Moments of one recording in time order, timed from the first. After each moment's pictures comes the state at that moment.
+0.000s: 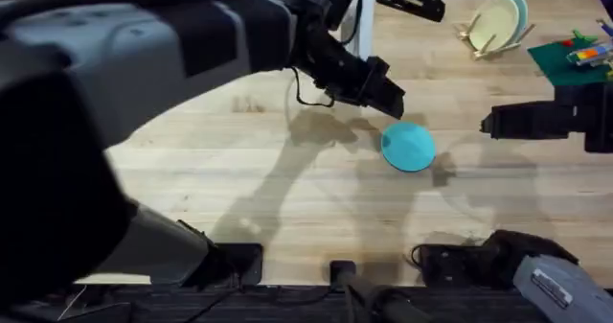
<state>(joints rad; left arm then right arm) -0.57 1.71 1.20 -0.57 0.88 -0.10 -0.23 0.92 1.16 -1.42 -0.28 -0.20</state>
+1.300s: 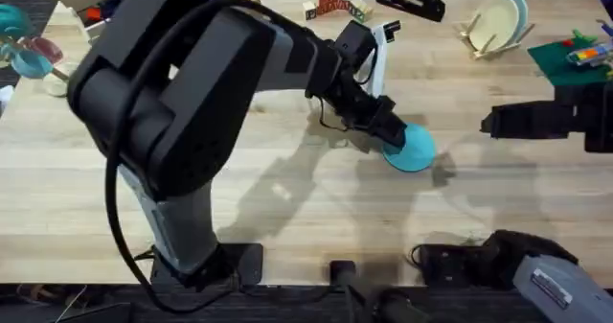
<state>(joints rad) -0.64 2.02 1.20 -0.40 0.95 -0.11 -0.23 0.92 1.16 -1.42 -0.28 -0.20</state>
